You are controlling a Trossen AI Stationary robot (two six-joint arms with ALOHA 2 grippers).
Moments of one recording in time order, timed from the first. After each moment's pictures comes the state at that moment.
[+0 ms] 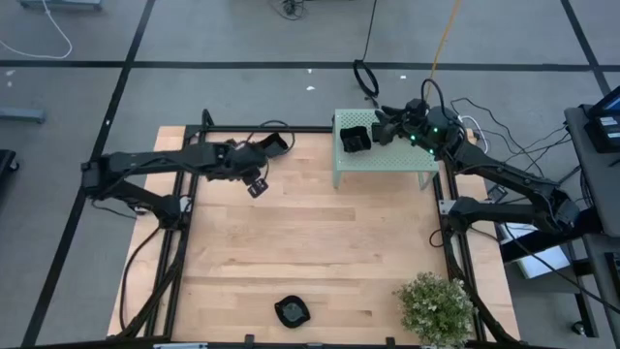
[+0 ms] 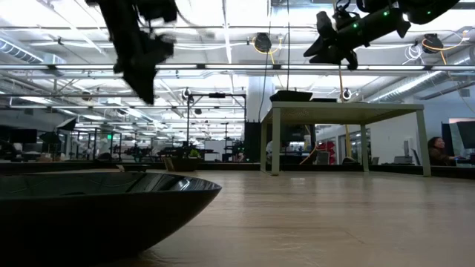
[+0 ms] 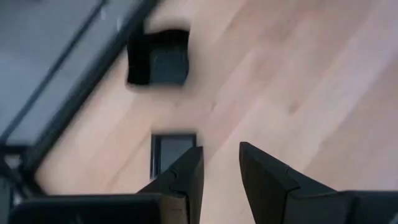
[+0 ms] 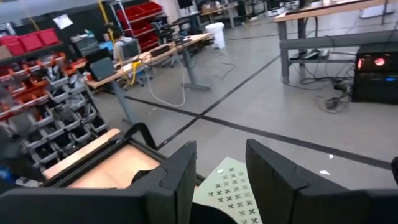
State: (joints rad) left arm 0.26 1.30 1.06 -0.89 -0.36 -0.28; right arm -0.68 0.99 0.75 0.14 0.07 0.29
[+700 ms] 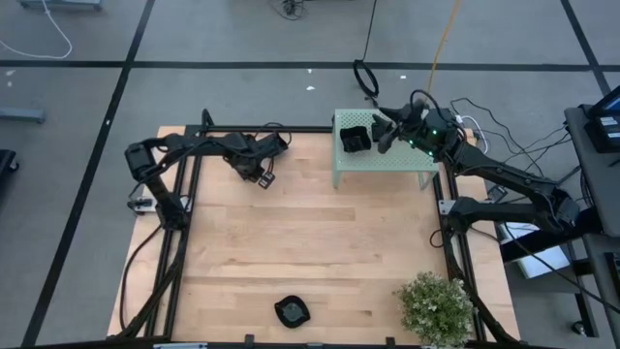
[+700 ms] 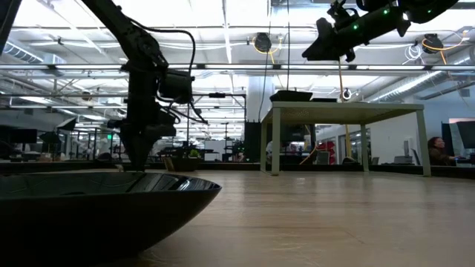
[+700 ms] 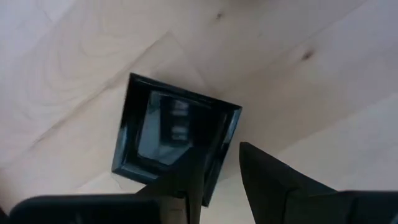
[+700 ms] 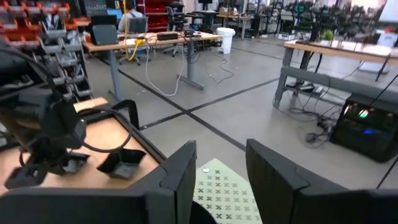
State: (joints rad) left arm 0.54 1.71 1.00 -0.81 -0.17 -0.42; right arm -0.64 0.99 0.75 0.14 0.08 -0.01
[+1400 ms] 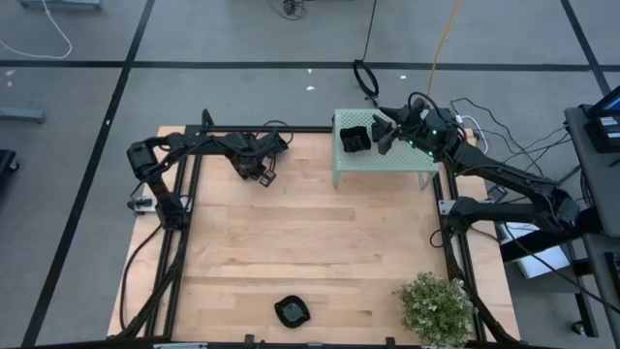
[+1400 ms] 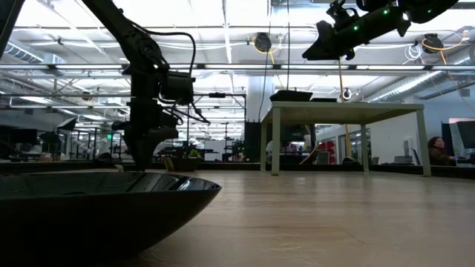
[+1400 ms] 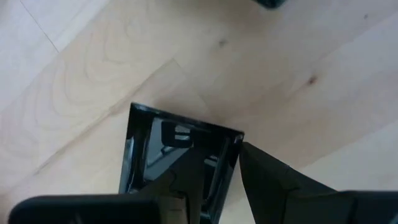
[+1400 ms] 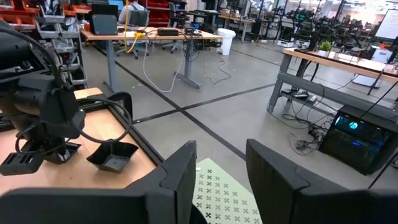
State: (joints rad) left arm 0.56 1.73 1.00 -0.75 -0.19 -0.38; right arm -0.64 0.99 0.75 0.13 0.08 -0.10
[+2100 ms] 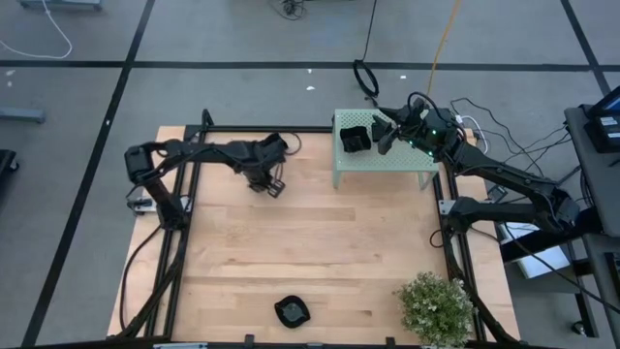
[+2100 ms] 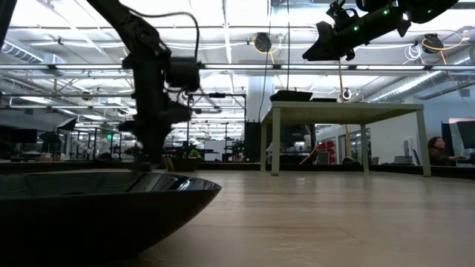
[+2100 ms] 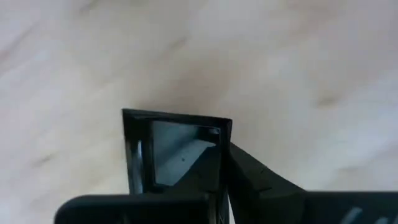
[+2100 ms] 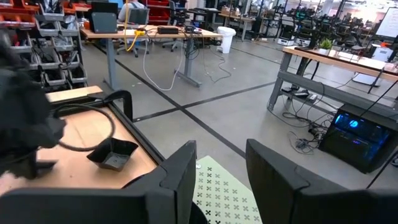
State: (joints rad) left arm 0.44 1.70 1.00 -0.71 0.00 -0.51; right arm -0.64 0.99 0.75 0.13 0.08 -0.10
